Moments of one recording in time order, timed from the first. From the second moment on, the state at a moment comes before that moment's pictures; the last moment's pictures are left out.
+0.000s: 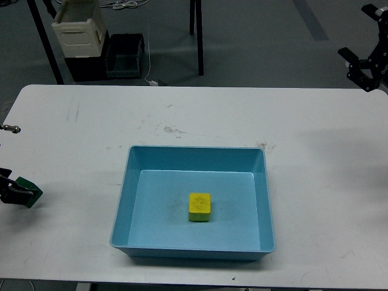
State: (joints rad) left arm -0.99 0.85 -0.05 -1.00 2.02 -0.48 -0.49; right arm 0.79 -0.96 0.40 1.22 -0.10 0.26 0.49
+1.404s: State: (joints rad) left arm -0.96 0.81 -0.05 -0.93 1.99 -0.44 -0.49; right arm 0.78 -0.96 0.40 1.22 -0.10 0.25 0.49
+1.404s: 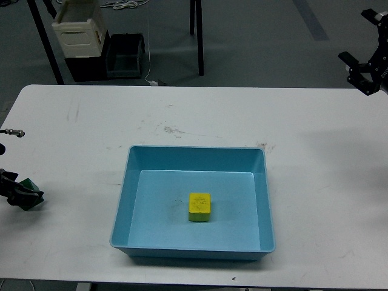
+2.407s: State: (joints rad) left arm -0.89 0.80 -0.05 -0.85 1.96 -0.31 -0.49; right arm 0.76 -0.96 0.40 1.22 -0.10 0.25 0.49
